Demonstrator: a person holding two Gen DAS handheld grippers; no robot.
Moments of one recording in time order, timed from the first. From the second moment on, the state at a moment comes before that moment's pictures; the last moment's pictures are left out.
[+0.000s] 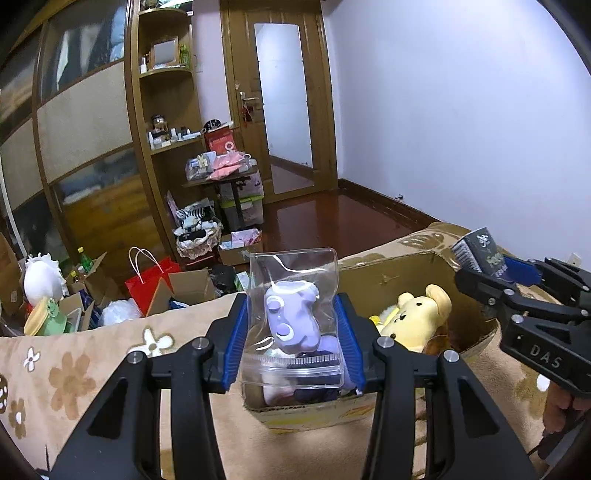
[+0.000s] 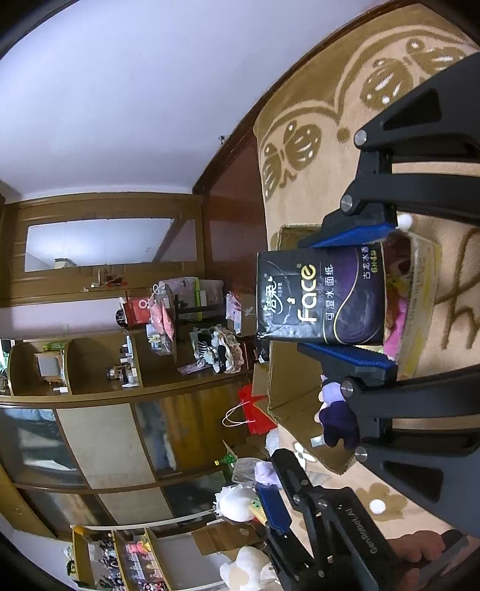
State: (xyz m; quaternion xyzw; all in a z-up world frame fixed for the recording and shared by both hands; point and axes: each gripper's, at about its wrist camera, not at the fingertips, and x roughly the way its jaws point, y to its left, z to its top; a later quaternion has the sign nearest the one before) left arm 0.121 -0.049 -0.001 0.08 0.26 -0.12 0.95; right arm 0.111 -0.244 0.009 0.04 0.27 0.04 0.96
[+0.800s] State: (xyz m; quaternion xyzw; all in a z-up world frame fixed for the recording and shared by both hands) left arm 0.140 -0.044 -0.026 0.09 0.30 -0.11 0.94; right arm 0.137 -0.252 -0.026 0.08 0.31 0.07 0.95
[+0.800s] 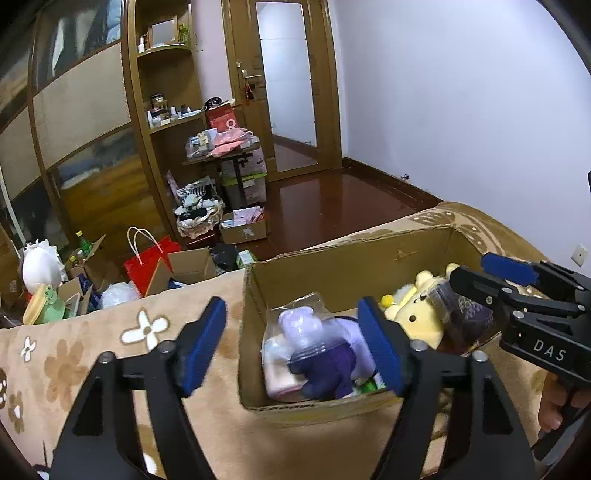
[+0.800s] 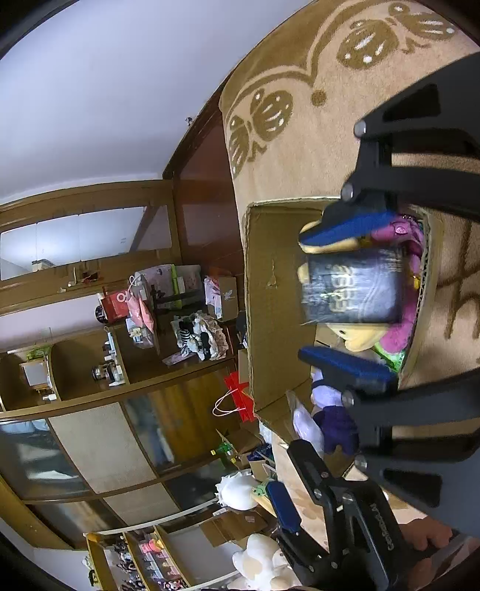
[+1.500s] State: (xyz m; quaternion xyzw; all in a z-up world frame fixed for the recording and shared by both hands) left arm 0.076 -0.017 0.006 0.08 0.29 -0.08 0.95; right arm 0.071 -0.256 0.021 0.05 0.27 0.04 0.96
